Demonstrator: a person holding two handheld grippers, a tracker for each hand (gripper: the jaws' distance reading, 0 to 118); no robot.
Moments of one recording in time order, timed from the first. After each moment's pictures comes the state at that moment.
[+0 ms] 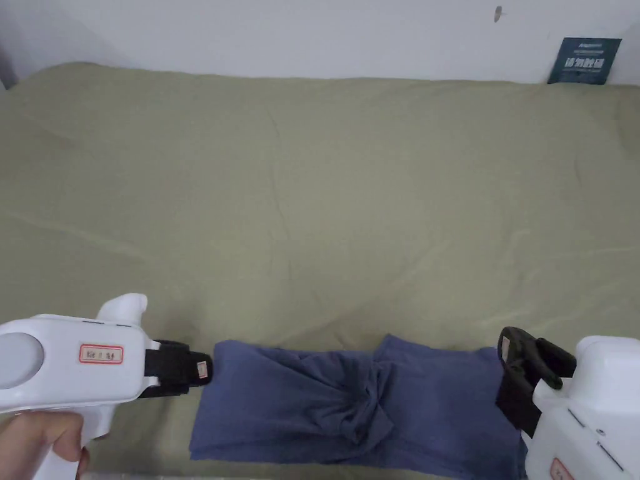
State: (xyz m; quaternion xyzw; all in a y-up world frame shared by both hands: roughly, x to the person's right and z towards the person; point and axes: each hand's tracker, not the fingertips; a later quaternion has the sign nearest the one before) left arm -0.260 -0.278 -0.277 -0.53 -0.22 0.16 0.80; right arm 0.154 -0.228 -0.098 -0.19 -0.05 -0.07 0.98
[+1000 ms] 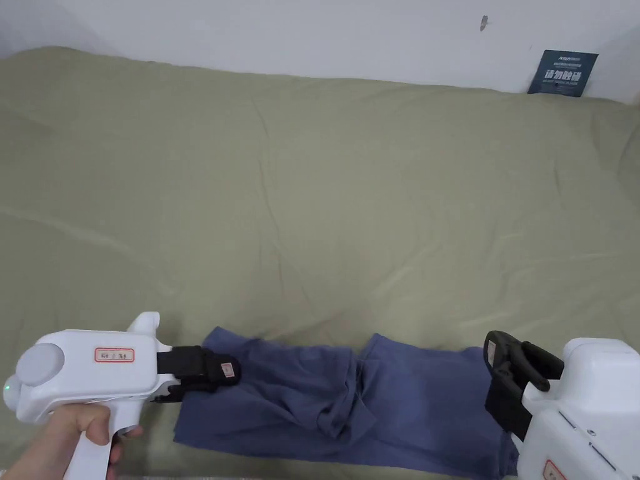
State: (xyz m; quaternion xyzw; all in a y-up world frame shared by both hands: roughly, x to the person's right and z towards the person) left arm -0.250 -0.353 -0.302 -0.54 -0.31 0.33 0.71; right arm 0.147 -0.223 -0.095 -0.21 -0.04 -0.05 0.98
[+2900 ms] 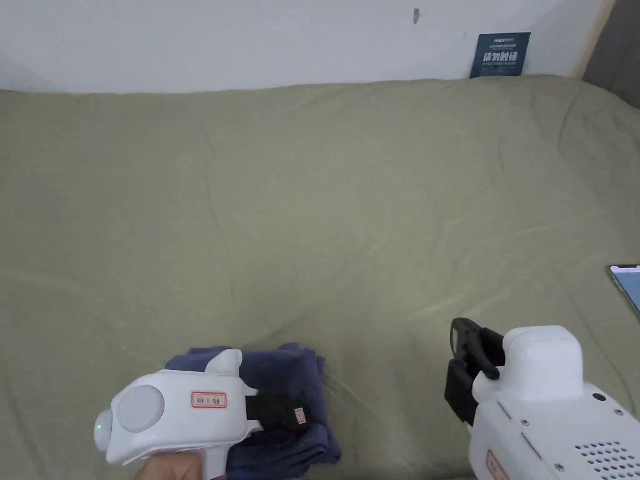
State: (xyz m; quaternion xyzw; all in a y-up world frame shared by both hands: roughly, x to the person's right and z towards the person) left arm -0.096 -0.371 -0.270 -0.59 -0.34 0.23 0.70; right arm 0.165 -0.235 -0.083 -0.18 -0.08 -0.04 0.98
